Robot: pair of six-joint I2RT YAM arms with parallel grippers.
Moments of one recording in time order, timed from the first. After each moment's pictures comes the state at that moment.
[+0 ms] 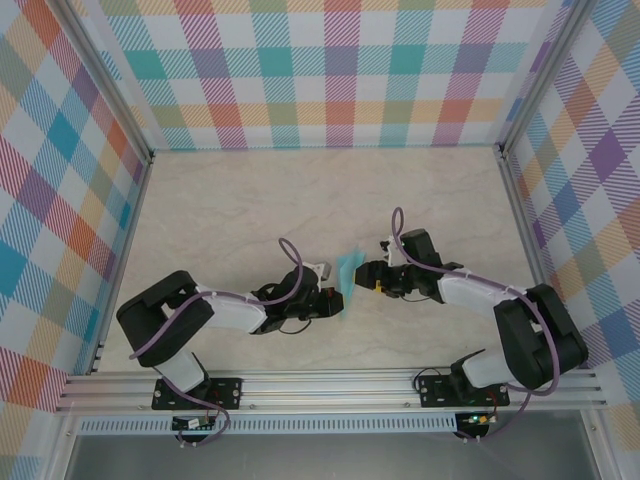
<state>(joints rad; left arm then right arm) -0.91 1.65 0.56 0.45 0.21 -0.93 0.44 1.41 0.58 -0.06 -0.62 0.66</state>
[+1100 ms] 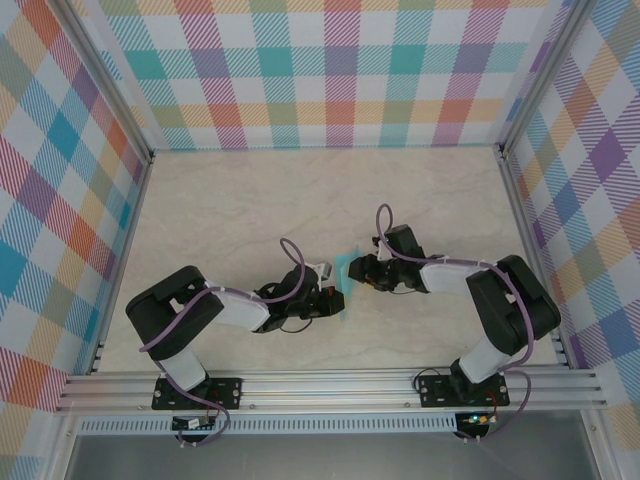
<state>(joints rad) -0.89 1.69 0.57 0.50 0.24 -0.95 0.49 1.62 0.68 0.04 -0.50 0.77</state>
